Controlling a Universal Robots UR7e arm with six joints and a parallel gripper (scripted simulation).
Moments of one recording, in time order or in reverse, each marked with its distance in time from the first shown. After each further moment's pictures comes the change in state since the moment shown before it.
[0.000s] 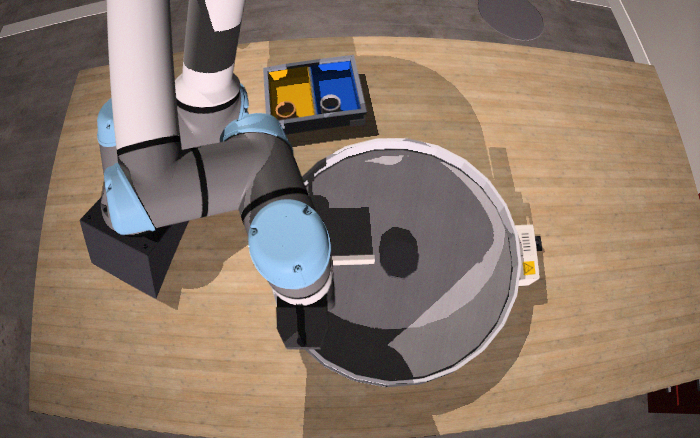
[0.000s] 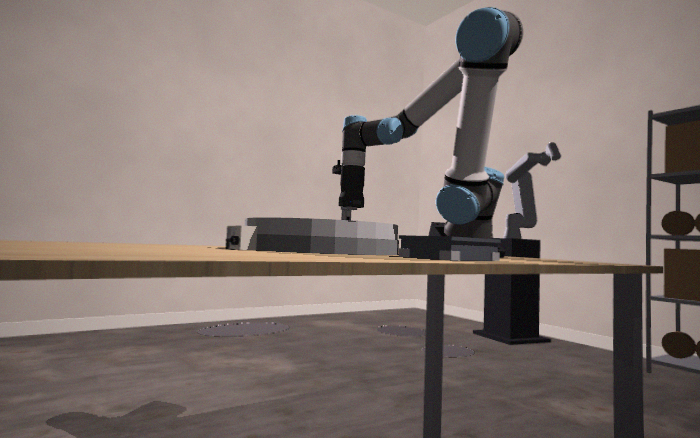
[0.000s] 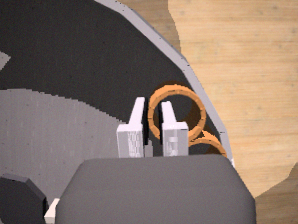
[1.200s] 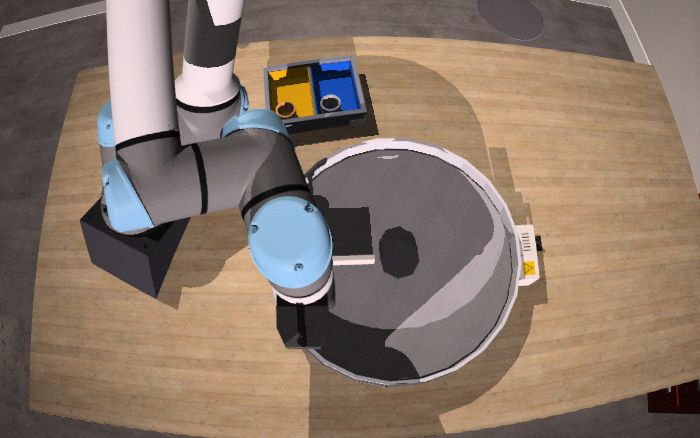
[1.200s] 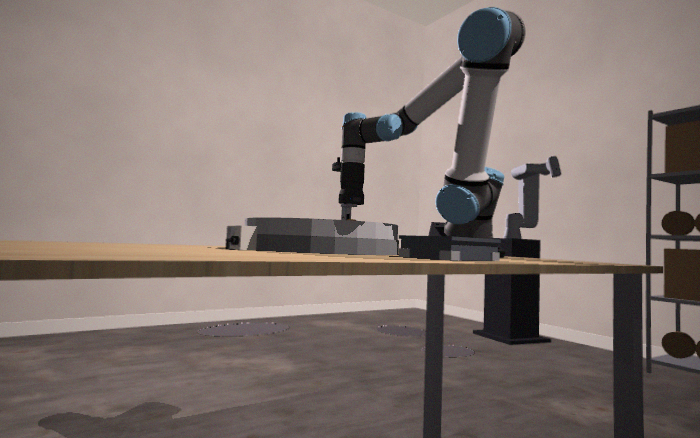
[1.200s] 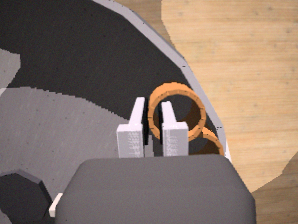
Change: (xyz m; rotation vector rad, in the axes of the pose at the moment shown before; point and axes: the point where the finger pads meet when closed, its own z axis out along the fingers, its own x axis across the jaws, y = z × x) arm 0.000 0.000 -0.009 -0.002 0.005 0.002
